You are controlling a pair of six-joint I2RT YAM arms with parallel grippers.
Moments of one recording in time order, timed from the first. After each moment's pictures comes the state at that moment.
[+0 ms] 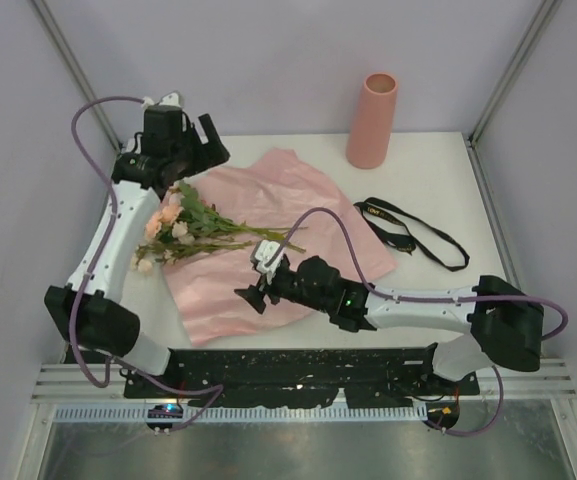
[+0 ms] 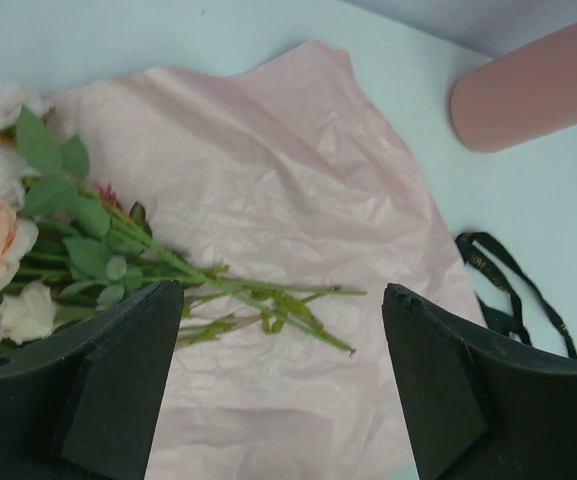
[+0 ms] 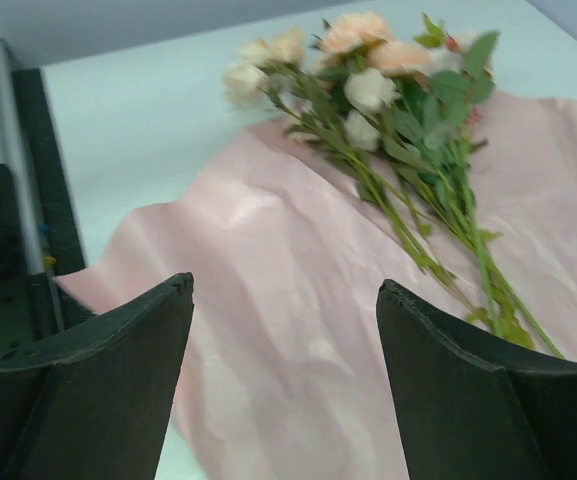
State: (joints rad) left arm -0.23 1.59 1.75 -0.71 -0.02 -0.50; right arm 1.20 1.42 0.78 0.55 0.05 -0.06
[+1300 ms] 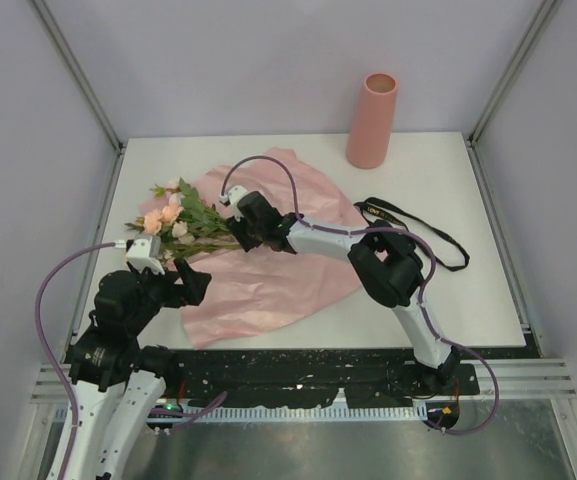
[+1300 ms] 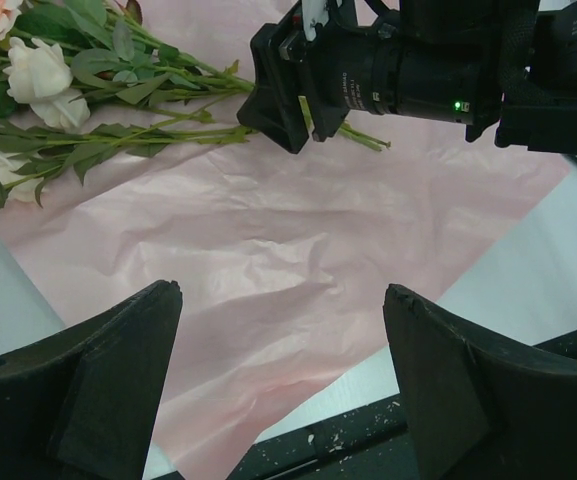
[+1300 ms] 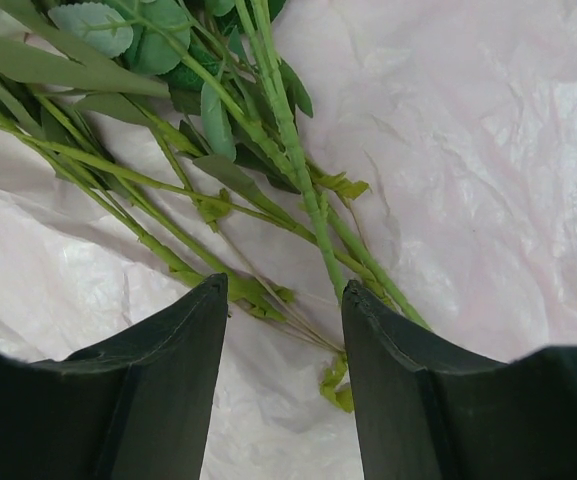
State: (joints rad) left arm -0.23 0.34 0.69 -0.72 0.14 -0.34; right arm 0.89 2.21 1.64 -0.09 0.09 0.01
